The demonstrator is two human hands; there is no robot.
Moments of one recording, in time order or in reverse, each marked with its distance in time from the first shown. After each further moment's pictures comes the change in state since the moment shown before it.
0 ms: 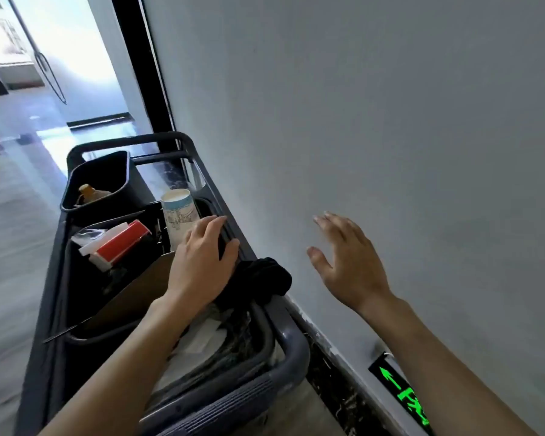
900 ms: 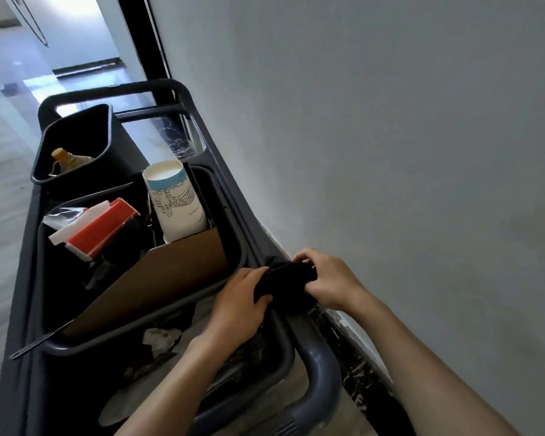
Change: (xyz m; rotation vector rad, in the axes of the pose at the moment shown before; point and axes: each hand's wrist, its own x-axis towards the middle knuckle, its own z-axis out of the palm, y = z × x) left_hand -0.015 -0.056 0.122 -0.183 -0.431 -0.142; right_hand 0.040 0.018 0.126 0.334 -0.573 0.299
